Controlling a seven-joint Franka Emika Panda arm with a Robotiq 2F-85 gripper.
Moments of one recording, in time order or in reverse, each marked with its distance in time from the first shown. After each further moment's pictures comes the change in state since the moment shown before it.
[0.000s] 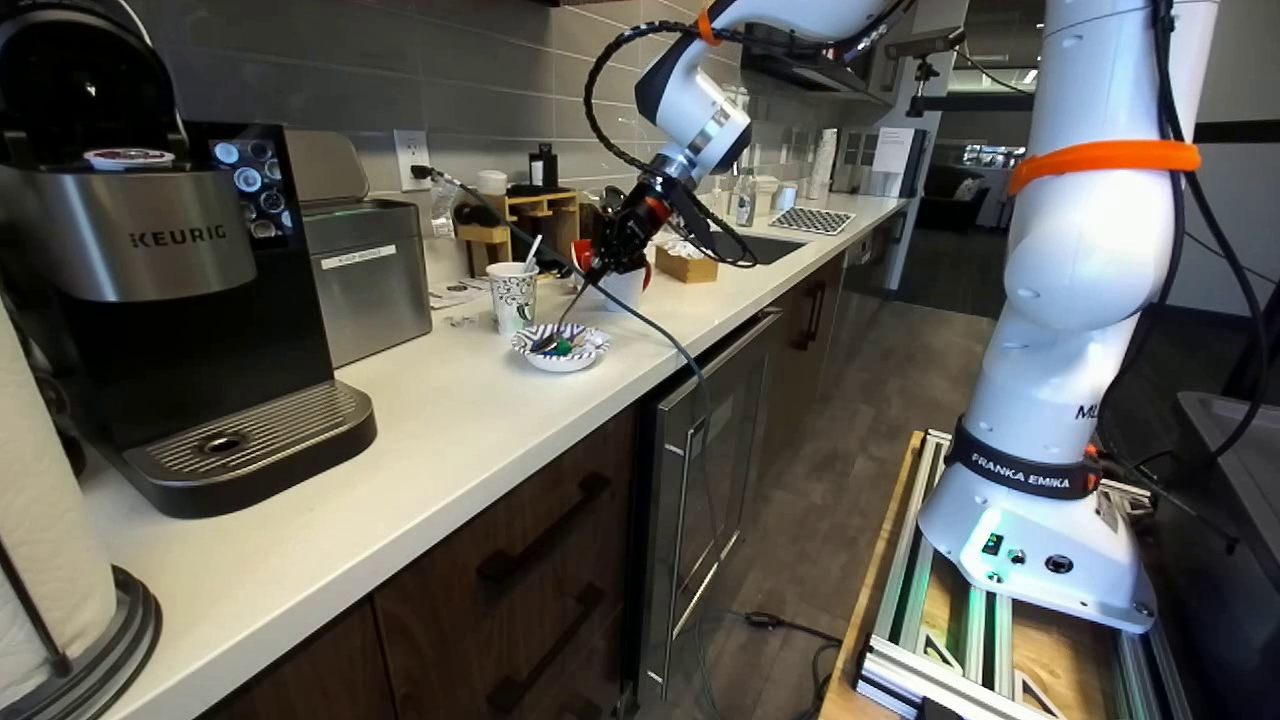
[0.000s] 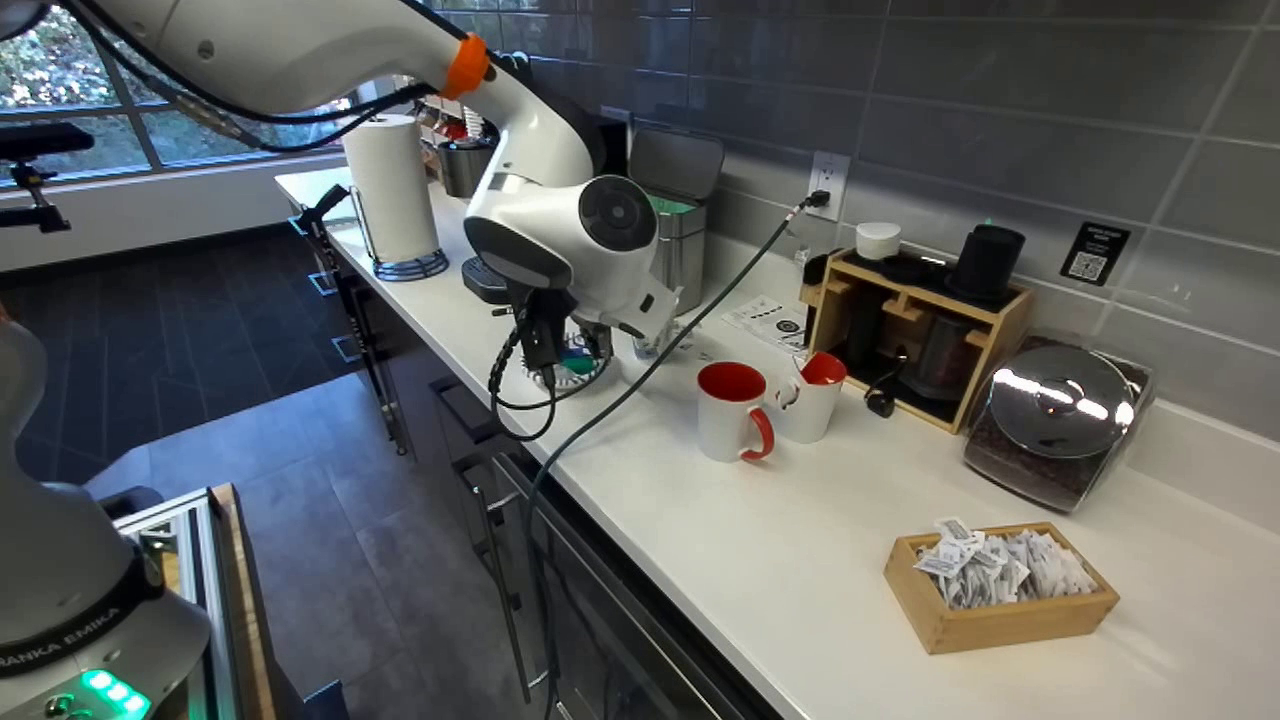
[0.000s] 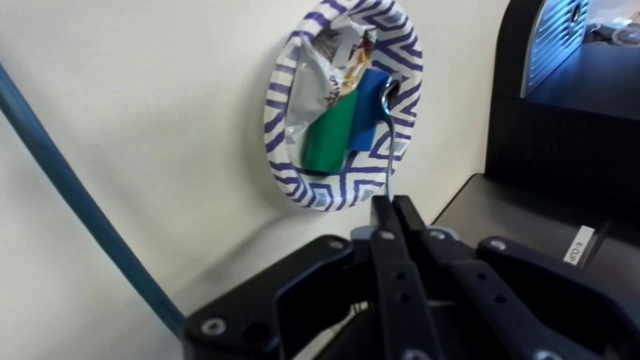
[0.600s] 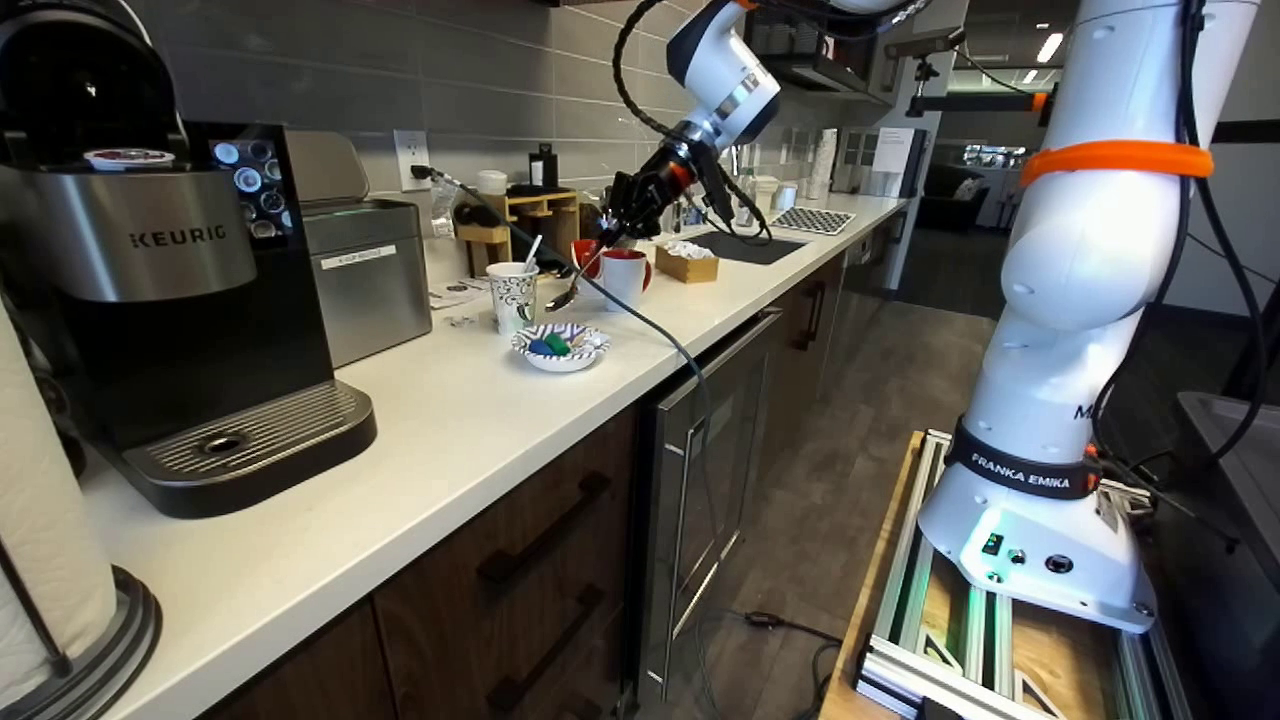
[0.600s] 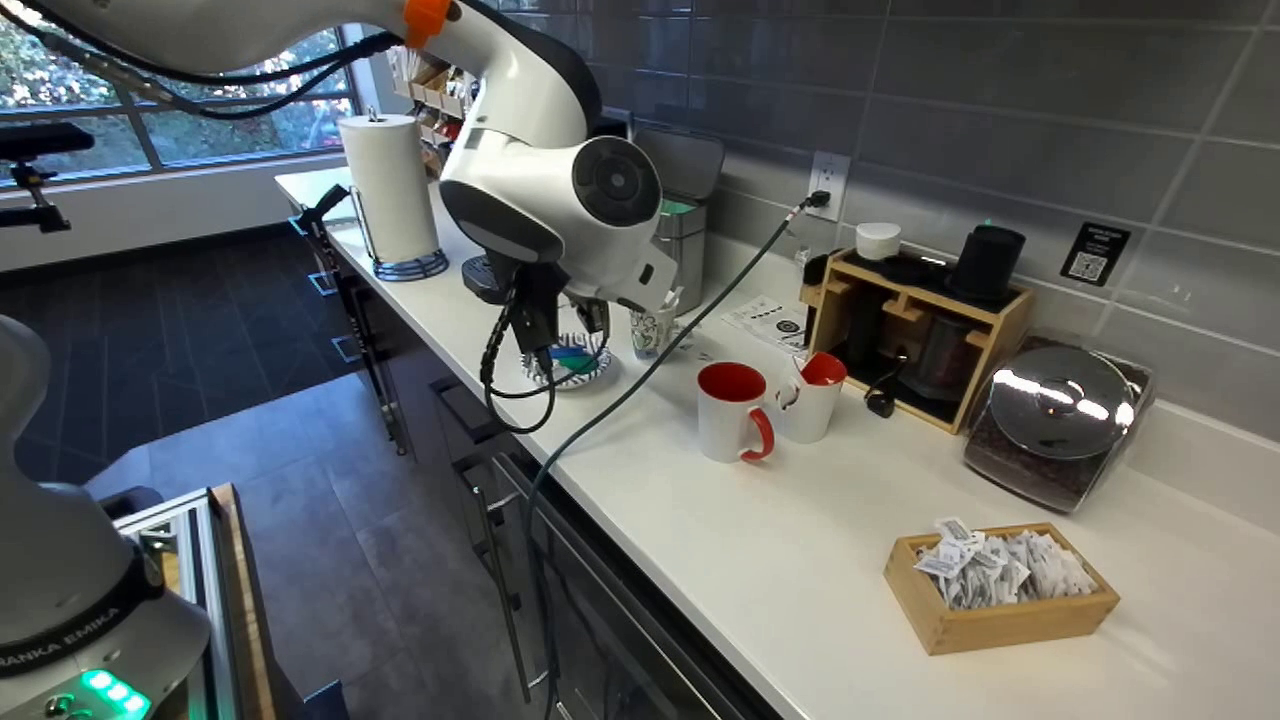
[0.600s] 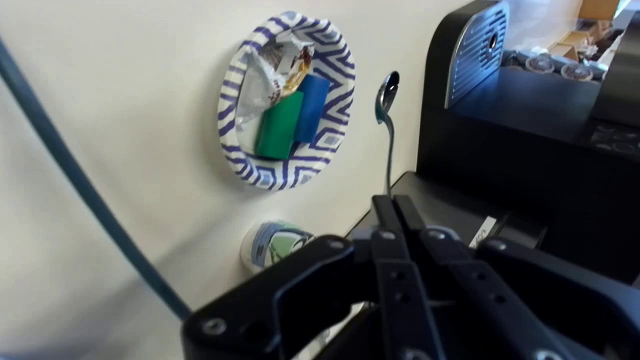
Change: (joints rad) arm -0.027 -0.108 -0.061 -0.013 0.005 -0.160 -0.076
